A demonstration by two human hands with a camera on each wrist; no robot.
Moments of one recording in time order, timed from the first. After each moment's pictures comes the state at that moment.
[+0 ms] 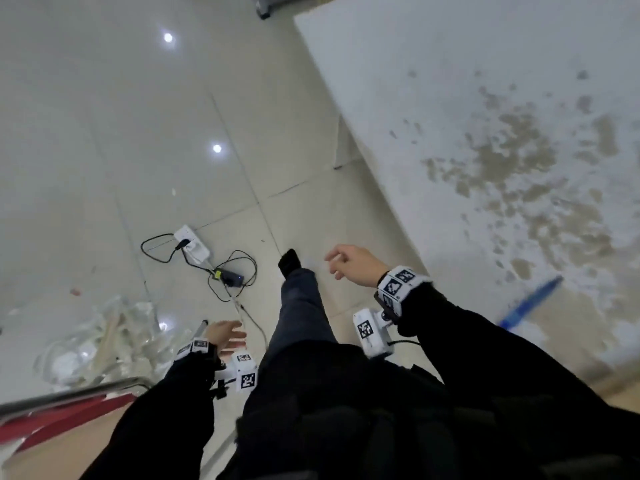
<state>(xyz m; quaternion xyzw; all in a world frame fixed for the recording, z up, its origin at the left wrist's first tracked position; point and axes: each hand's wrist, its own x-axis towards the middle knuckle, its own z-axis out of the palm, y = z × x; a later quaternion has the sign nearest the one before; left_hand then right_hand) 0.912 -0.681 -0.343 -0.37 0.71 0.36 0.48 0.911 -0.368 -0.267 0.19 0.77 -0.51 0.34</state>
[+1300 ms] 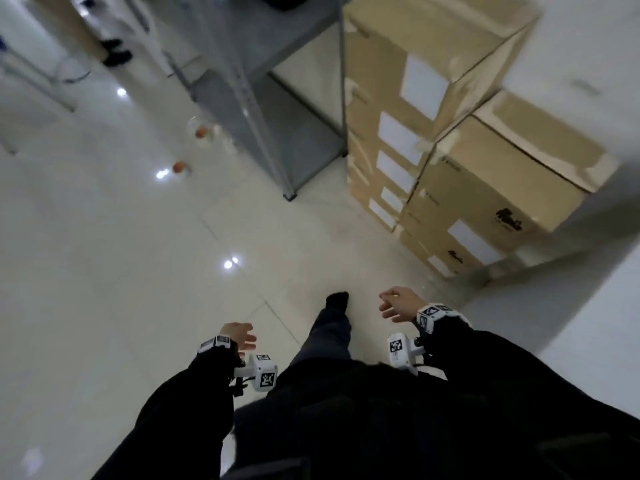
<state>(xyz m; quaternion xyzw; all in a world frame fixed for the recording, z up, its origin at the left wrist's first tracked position) 0.041 -0.575 -0.298 -0.23 0.81 0.28 0.46 0.214 -0.279 -0.304 0.48 0.58 -0.62 0.22</state>
